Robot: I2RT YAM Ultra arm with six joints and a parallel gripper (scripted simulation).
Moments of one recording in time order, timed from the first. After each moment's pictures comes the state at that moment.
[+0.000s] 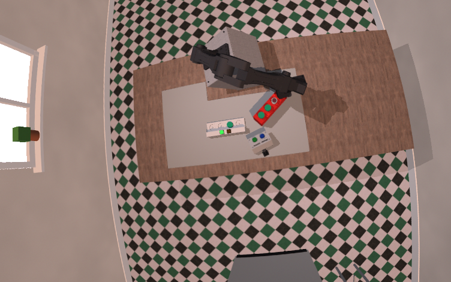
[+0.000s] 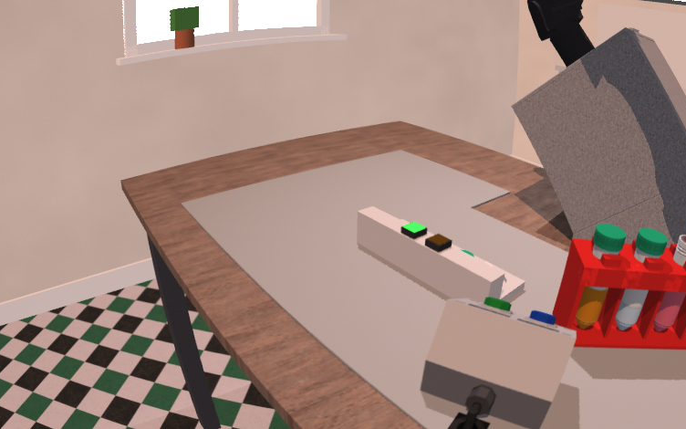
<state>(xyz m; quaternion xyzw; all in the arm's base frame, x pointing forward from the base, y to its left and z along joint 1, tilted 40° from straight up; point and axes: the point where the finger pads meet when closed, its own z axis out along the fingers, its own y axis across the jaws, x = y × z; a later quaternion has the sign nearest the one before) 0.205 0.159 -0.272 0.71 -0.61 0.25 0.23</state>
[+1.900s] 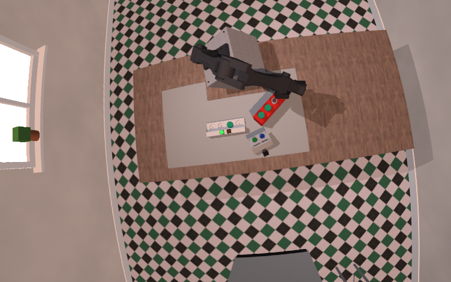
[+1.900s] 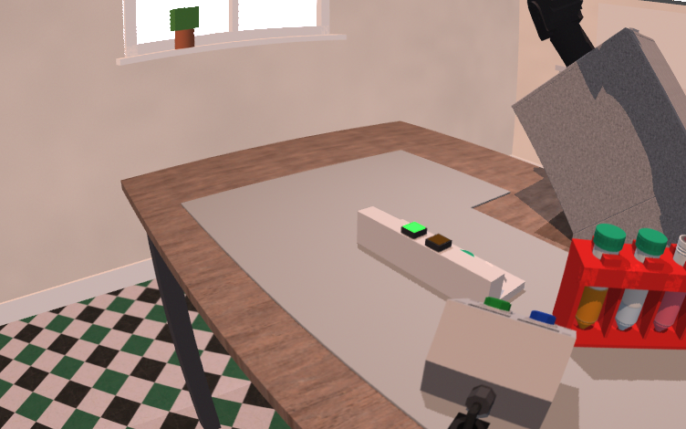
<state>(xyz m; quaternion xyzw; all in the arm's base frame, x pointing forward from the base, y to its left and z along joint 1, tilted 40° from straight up) 0.206 0.152 -0.280 0.63 -0.70 0.28 0.20</state>
